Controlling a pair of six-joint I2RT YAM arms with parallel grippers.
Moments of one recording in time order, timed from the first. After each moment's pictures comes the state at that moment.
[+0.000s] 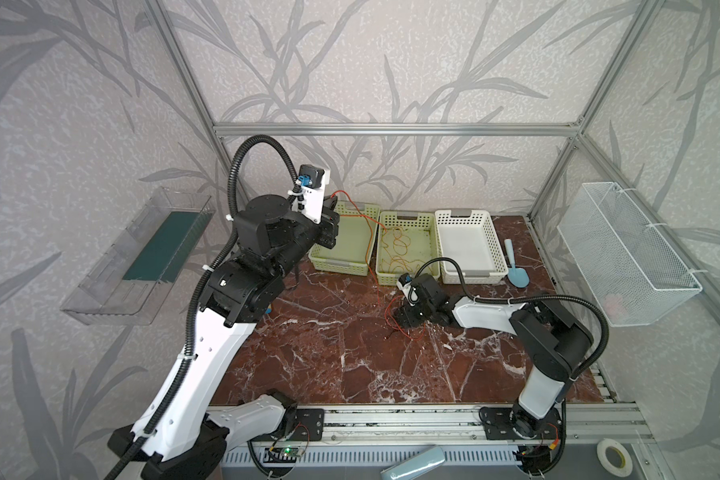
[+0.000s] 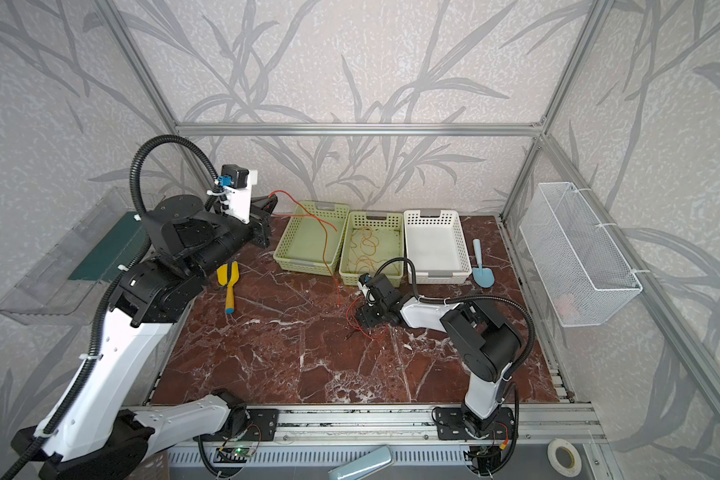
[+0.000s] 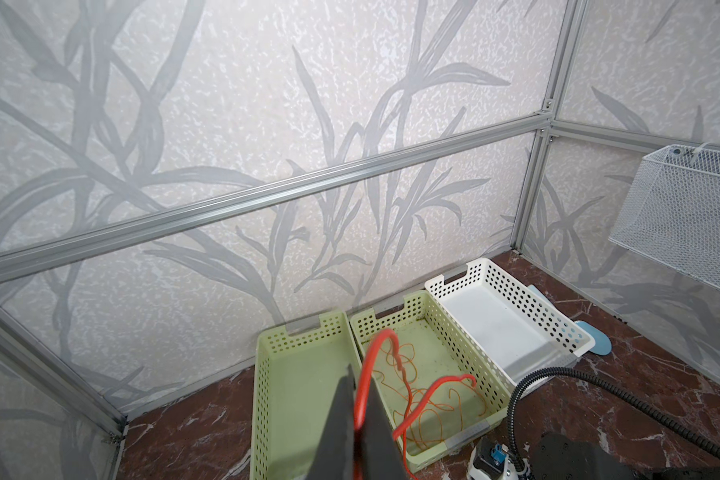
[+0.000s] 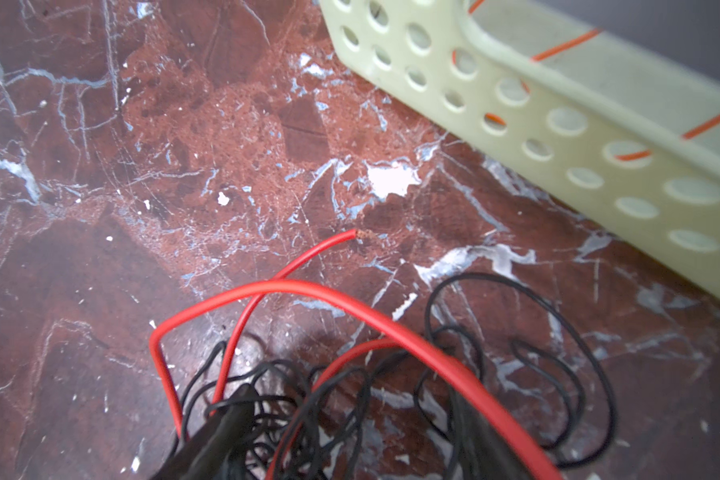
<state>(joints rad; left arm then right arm) -0.48 1.16 1.66 -0.60 -0.09 0.09 0.70 1.78 0.89 -0.04 -0.09 0.22</state>
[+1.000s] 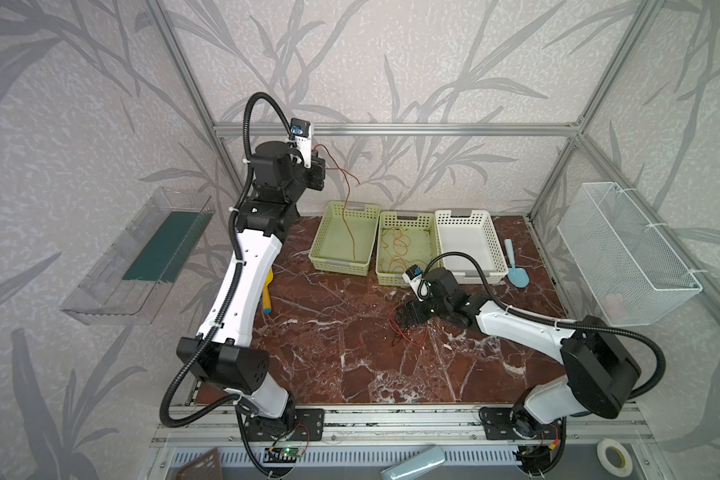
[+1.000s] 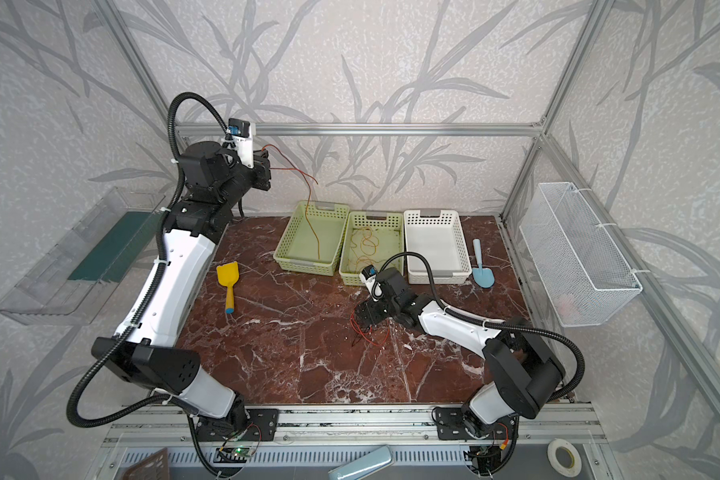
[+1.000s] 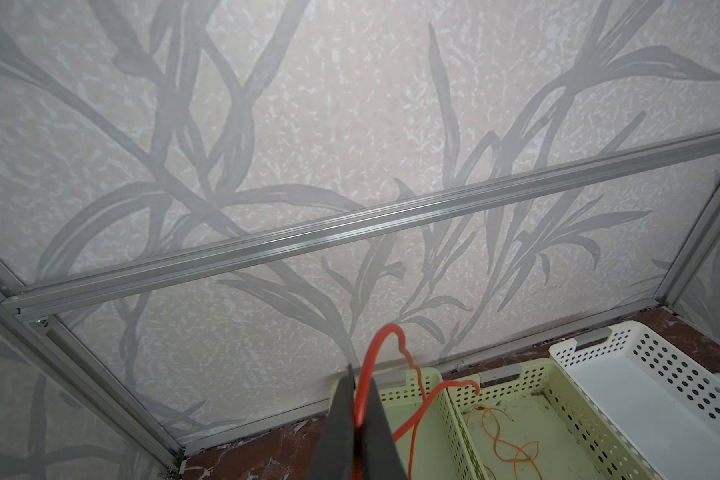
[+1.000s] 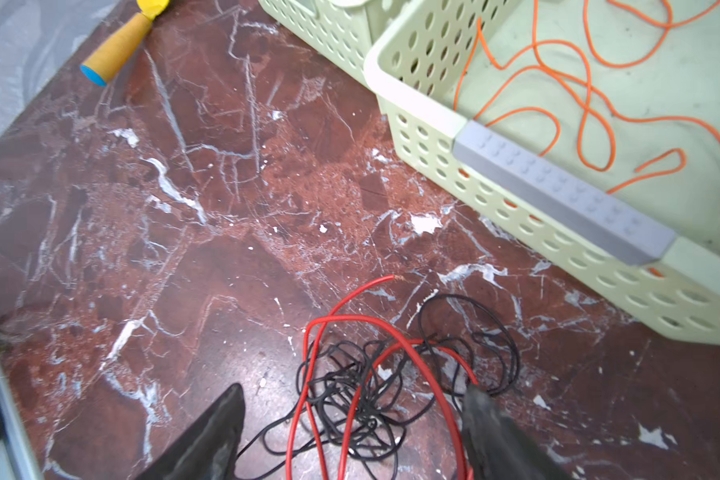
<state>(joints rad) -0.14 1.63 1.92 -0.37 0.06 0.11 0.70 1.51 0.86 -0.12 -0.18 0.19</state>
